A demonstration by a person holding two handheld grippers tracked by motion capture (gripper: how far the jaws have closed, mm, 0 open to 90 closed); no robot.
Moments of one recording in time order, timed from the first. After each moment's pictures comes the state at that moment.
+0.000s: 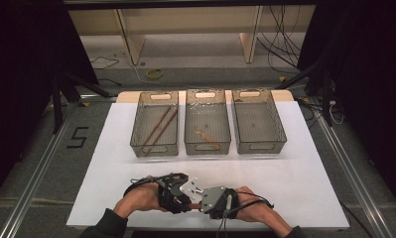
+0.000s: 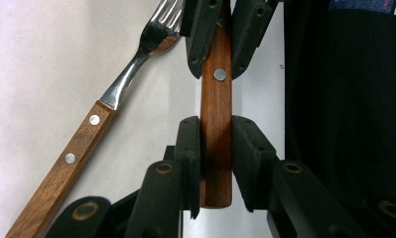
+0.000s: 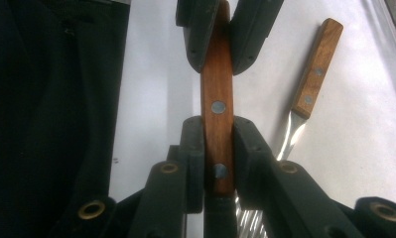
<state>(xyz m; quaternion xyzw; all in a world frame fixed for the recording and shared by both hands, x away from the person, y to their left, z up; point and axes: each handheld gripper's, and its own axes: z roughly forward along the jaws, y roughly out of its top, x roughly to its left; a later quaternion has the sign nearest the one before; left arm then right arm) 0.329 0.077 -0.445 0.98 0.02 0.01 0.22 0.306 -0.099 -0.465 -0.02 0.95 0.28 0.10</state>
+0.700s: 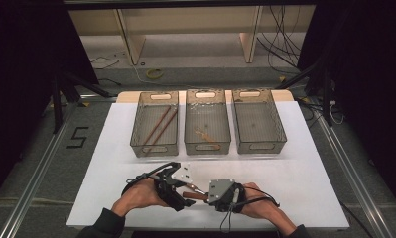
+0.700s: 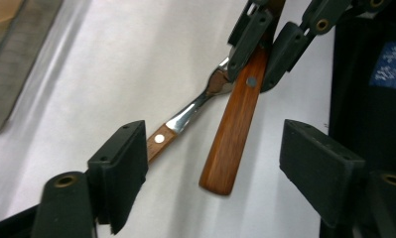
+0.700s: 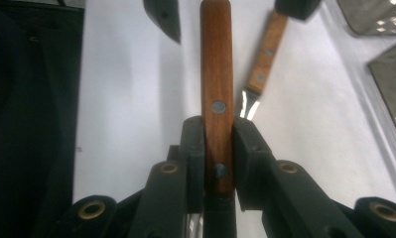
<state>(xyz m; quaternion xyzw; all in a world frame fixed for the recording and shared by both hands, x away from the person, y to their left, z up) 0.342 0.091 -0.438 0.94 0.12 0.05 0.31 0.317 -0.116 -0.459 0.02 0.95 0.29 0.13</state>
